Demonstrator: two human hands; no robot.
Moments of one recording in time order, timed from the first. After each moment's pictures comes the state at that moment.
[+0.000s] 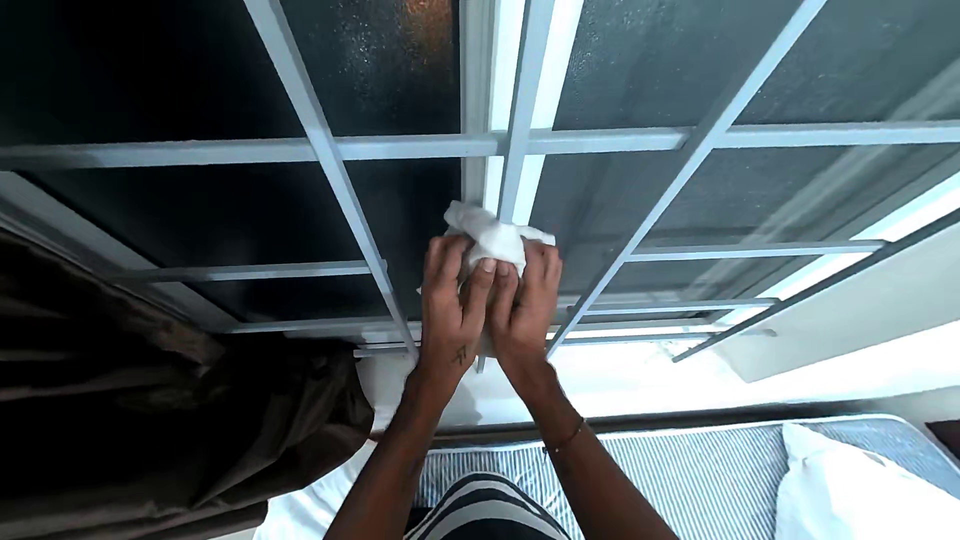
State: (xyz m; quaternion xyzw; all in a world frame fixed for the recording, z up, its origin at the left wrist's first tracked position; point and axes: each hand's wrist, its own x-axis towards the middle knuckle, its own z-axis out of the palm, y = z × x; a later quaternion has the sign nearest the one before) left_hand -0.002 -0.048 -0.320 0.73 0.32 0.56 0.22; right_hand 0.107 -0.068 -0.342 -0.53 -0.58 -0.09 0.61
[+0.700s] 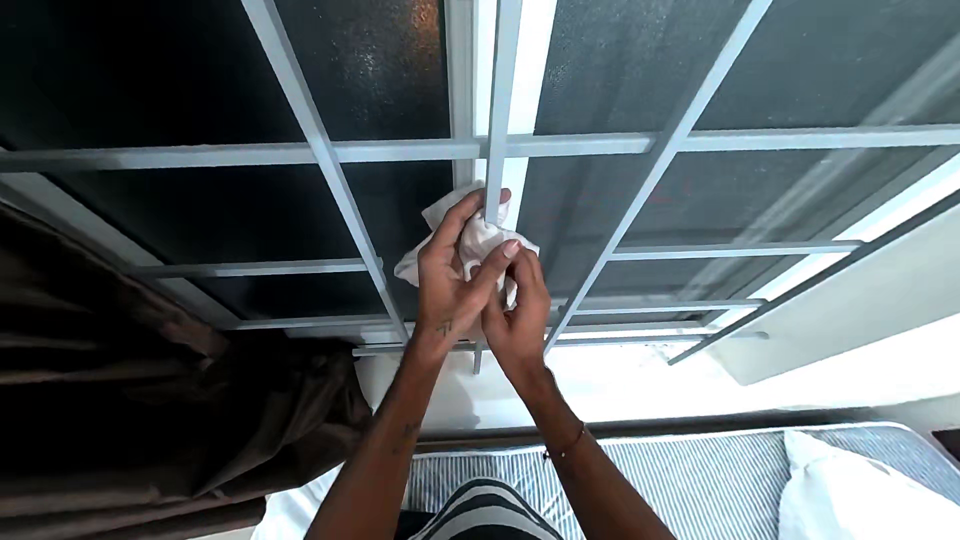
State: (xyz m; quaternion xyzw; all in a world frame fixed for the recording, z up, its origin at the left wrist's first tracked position) left_hand 0.018 -0.027 -0.280 0.69 0.12 0.61 0.36; right_hand 0.115 -0.079 -0.347 -0.47 -0.61 0.00 0.64
